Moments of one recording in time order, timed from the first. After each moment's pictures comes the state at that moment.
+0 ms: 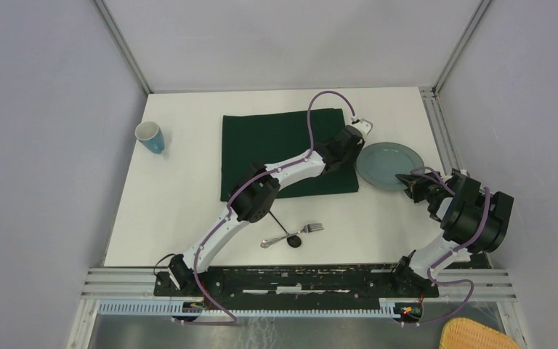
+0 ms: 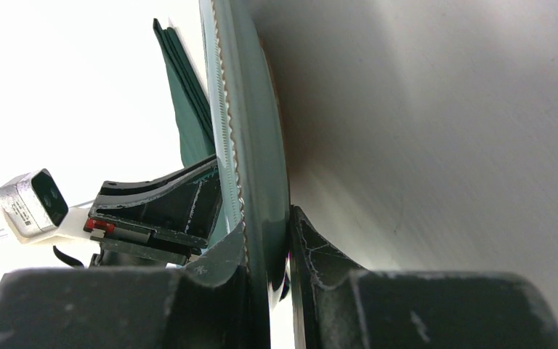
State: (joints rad) left arm -0.91 2.61 2.20 -0.20 -0.13 -0.18; right arm -0.57 1.67 0.43 0.58 -0.77 0.98
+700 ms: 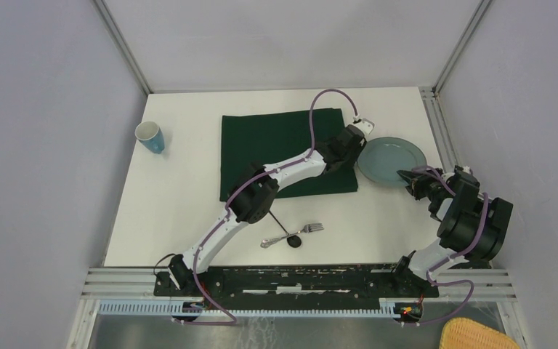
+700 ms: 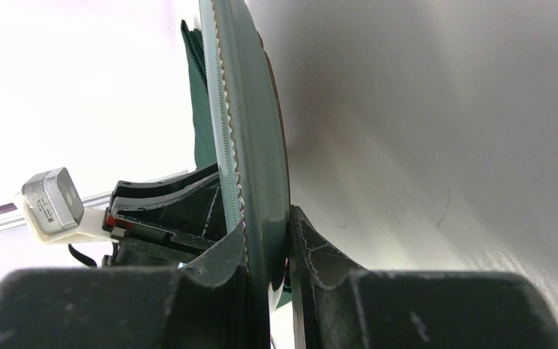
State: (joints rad) left arm -0.92 2.59 2.20 -0.24 -0.19 -0.13; right arm -0.57 1.60 0.43 0.57 -0.76 1.00
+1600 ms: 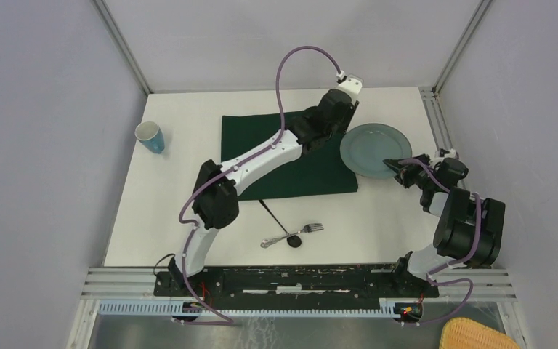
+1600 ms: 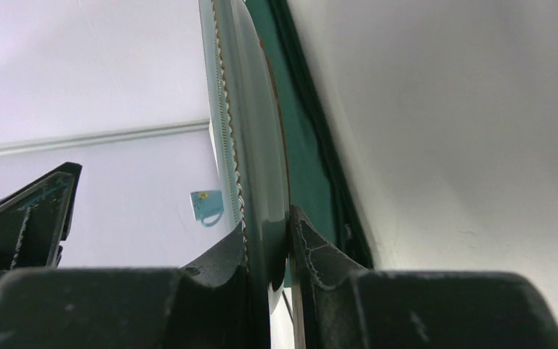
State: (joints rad) left arm -0.90 2.20 2.13 -0.32 -0.38 -0.07; right arm -0.44 1.53 0.45 0.61 -0.80 1.08
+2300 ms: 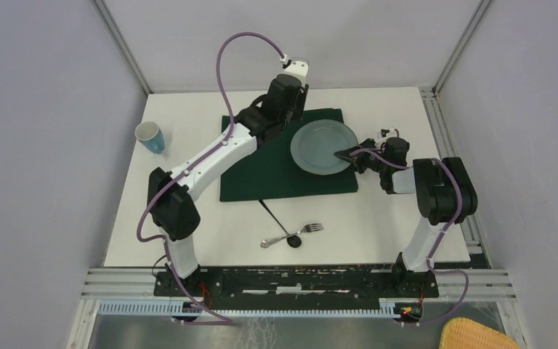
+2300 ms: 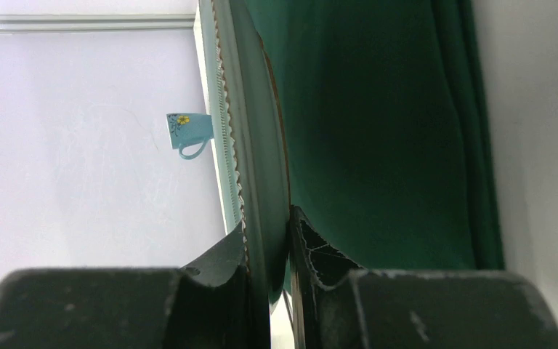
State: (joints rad) left arm -0.74 1.86 1.81 -0.37 -0.41 -0.12; right arm 0.02 1.82 0.67 0.75 -0.69 1.13
